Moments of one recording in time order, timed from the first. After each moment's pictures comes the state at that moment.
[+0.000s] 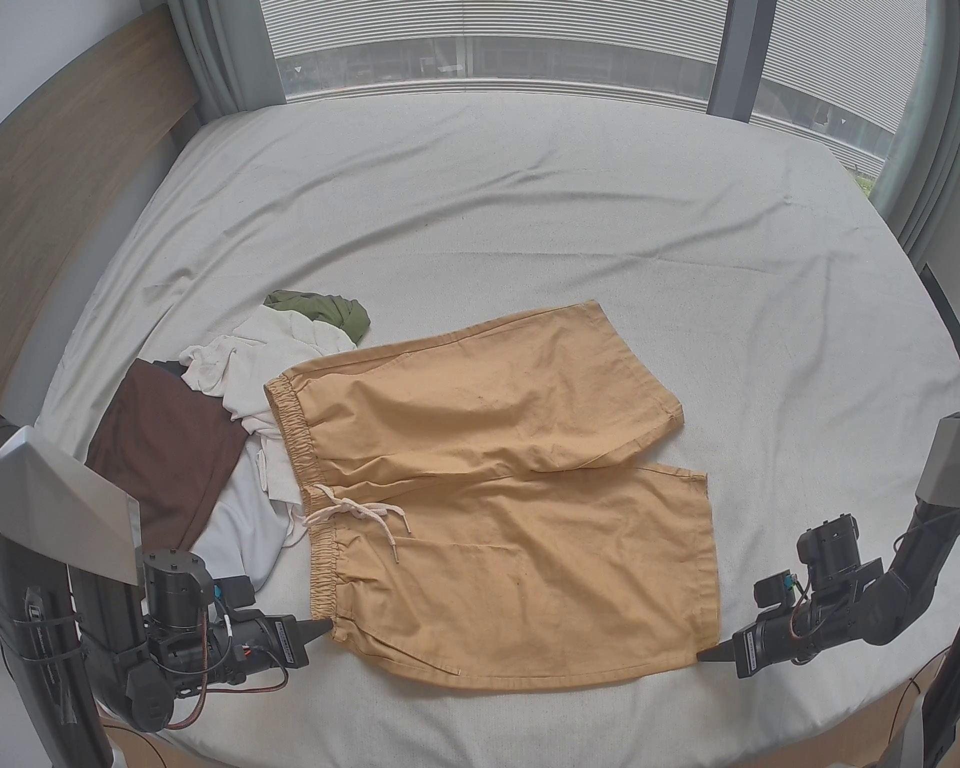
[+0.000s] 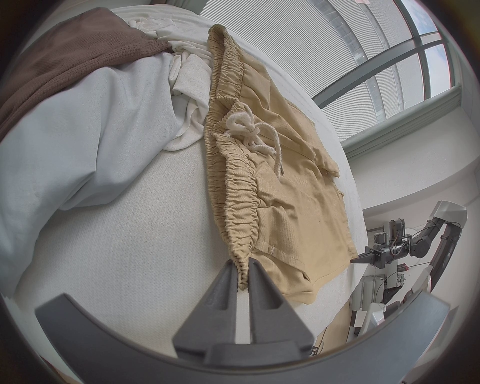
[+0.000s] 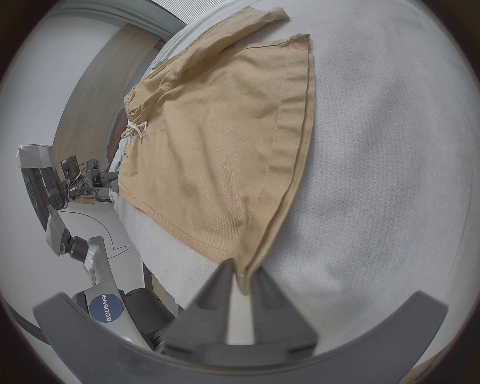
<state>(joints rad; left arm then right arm) -0.22 2.22 -0.05 -1.55 -0.37 -0.42 0.15 2.02 -0.27 -0.70 0.49 -0.02</state>
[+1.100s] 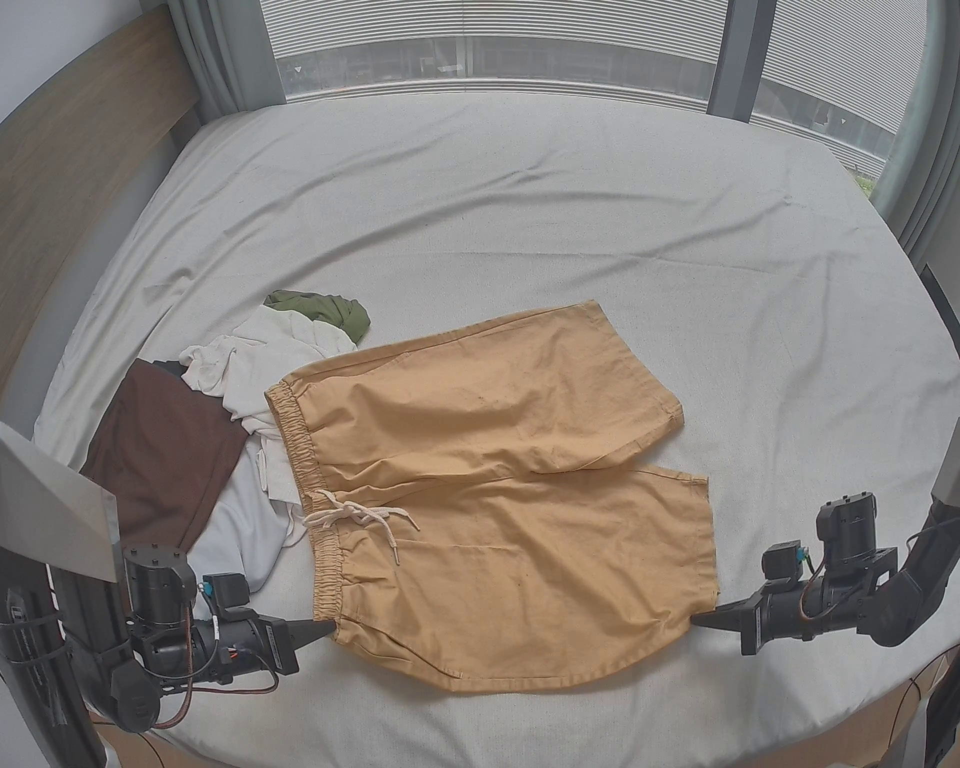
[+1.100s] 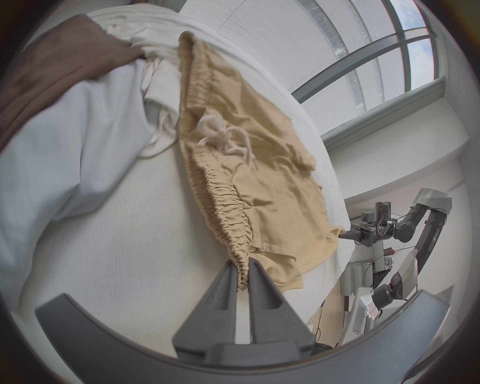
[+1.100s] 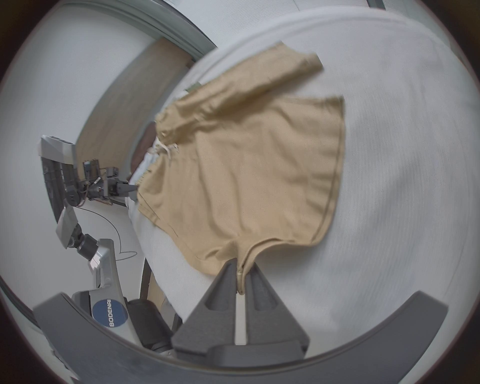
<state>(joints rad) -0.19 2.13 -0.02 -1.55 -0.52 -0.34 0.15 1.95 -0.25 -0.92 0.60 -0.05</state>
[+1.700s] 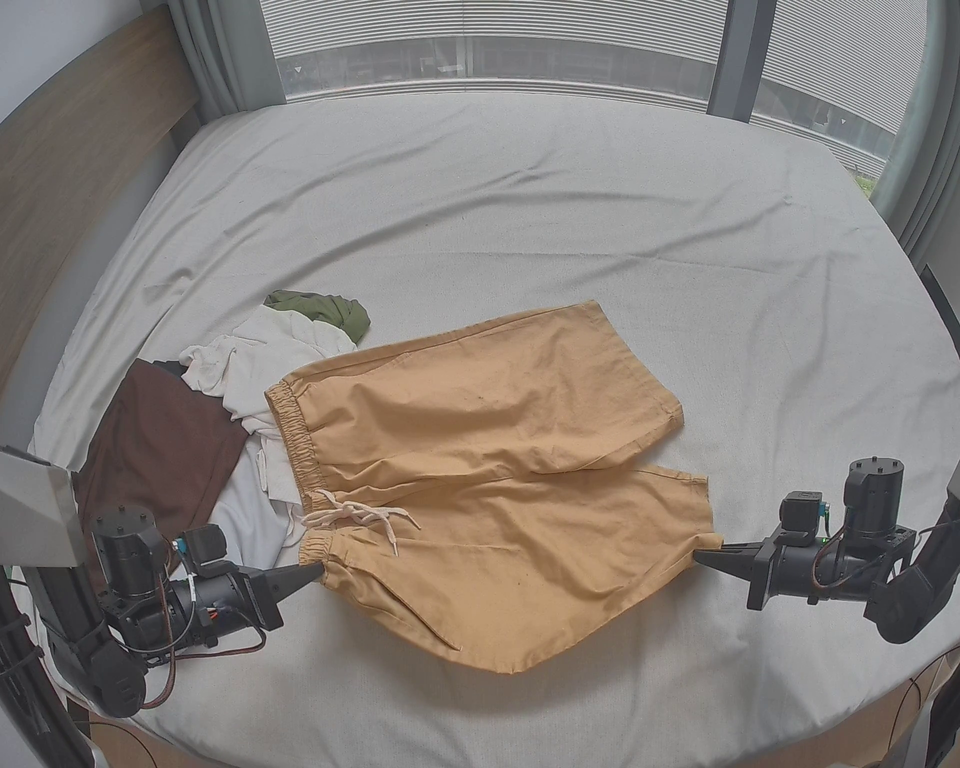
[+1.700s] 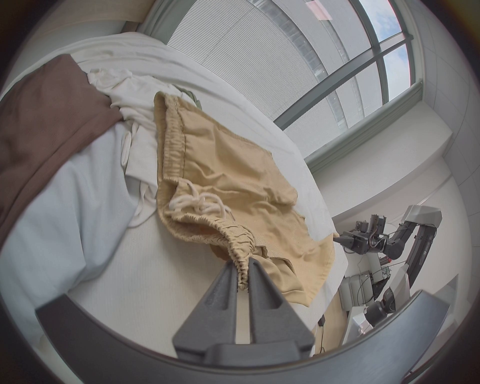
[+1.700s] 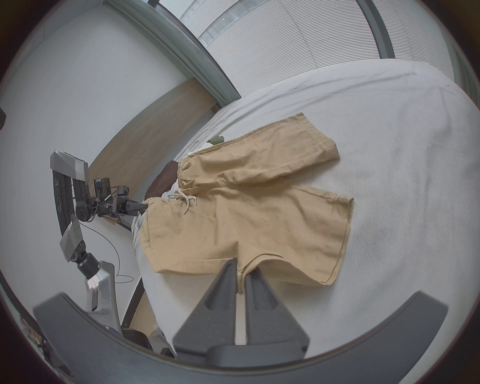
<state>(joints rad) -0.17 2.01 -0.10 -1.55 -0.52 -0.41 0.16 1.89 -0.27 -1.15 0.62 0.04</state>
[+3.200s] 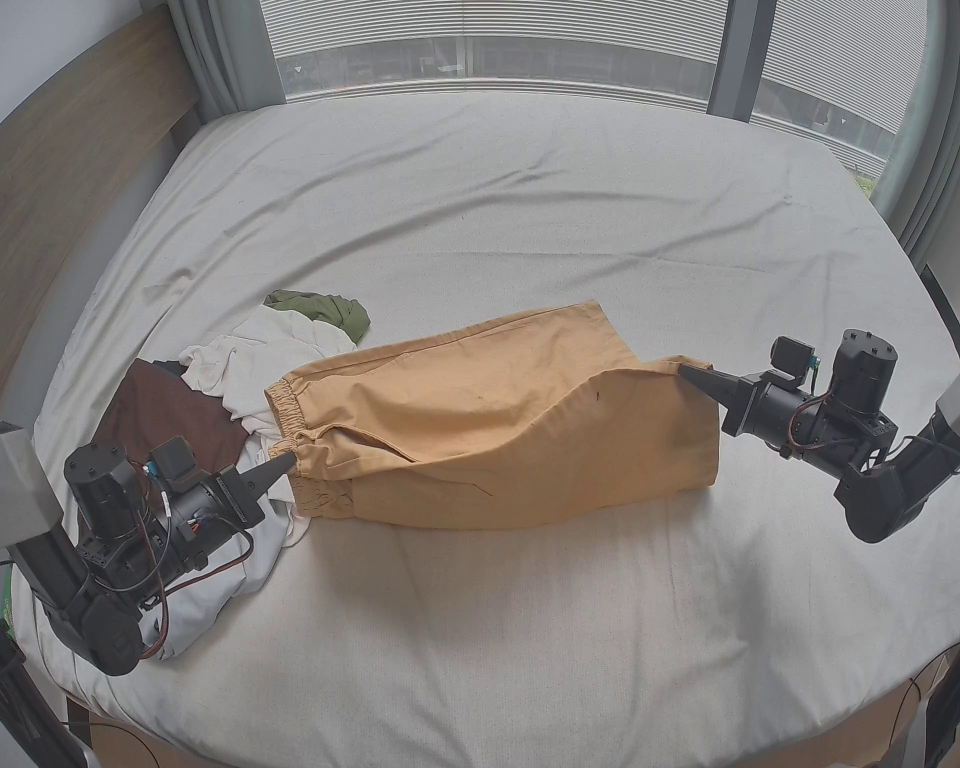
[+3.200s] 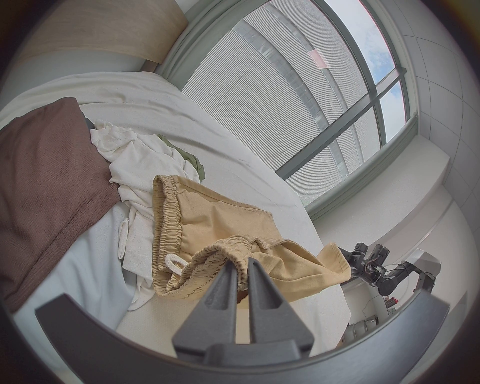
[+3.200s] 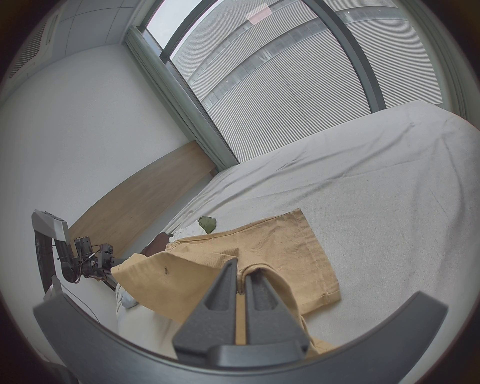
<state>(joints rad) -0.15 1.93 -0.29 -1.55 -0.38 -0.59 0.18 1.96 -0.78 -1.16 0.52 0.28</state>
